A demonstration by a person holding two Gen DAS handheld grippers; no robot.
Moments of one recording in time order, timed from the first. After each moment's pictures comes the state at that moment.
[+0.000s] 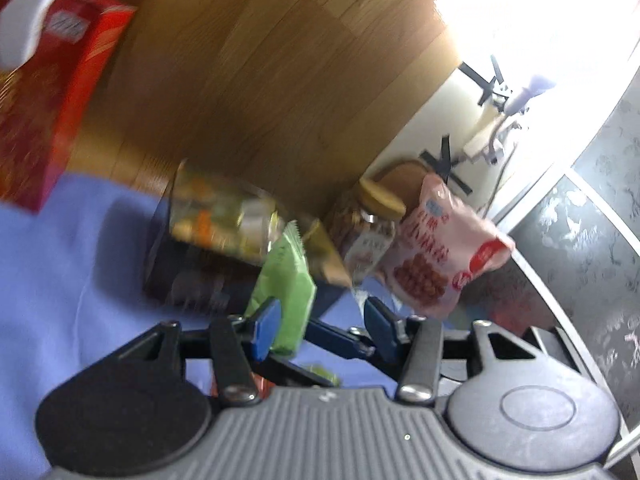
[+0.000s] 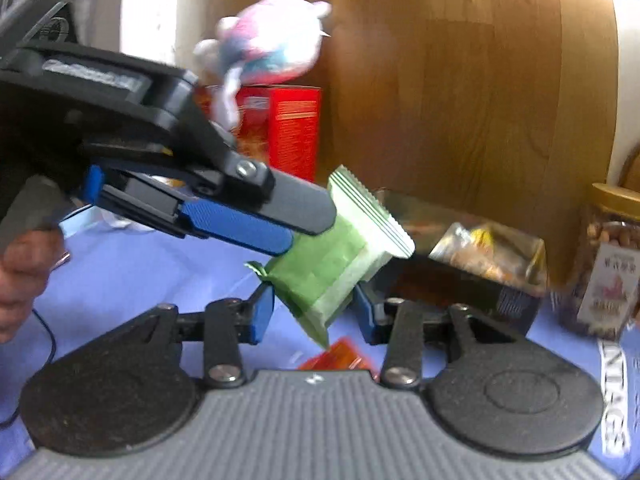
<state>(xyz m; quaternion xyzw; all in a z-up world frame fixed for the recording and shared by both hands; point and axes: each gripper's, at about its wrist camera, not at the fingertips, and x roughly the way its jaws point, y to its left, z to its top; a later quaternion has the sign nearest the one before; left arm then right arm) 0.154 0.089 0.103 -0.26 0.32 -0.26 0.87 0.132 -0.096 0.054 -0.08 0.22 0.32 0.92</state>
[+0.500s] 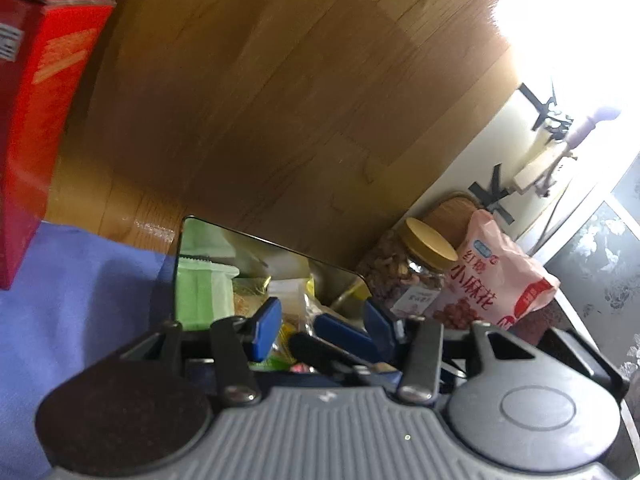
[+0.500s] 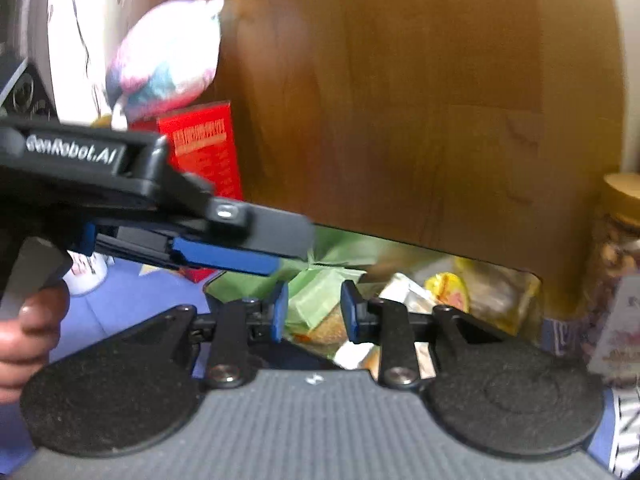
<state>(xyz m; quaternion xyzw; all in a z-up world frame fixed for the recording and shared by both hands) 0.233 0.090 0.090 -0.26 0.32 -0.24 0.88 0.223 -0.121 0.058 0.00 0.23 0.30 0.93</state>
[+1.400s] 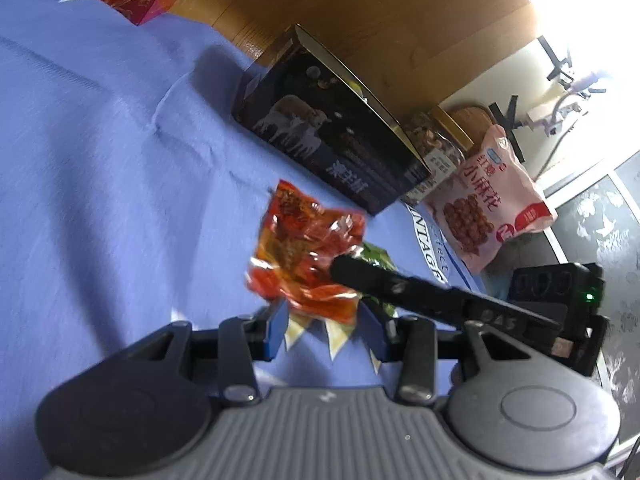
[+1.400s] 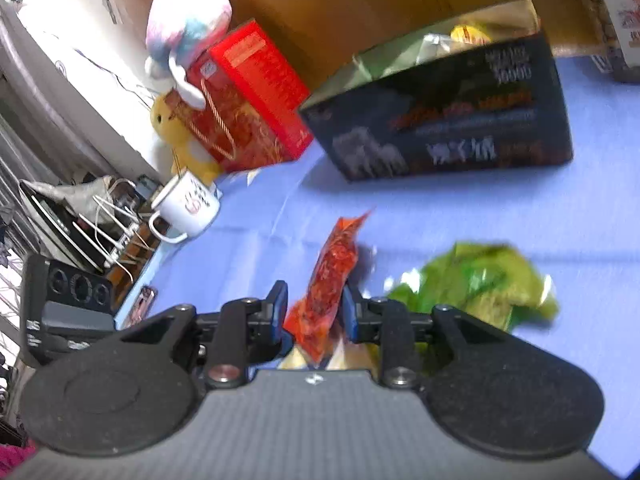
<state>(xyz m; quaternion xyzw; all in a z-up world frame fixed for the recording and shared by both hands) 0.080 0.099 -0.005 -0.34 0.40 -0.21 0.83 0.133 -0.146 0.005 0.18 0.41 0.37 0.82</state>
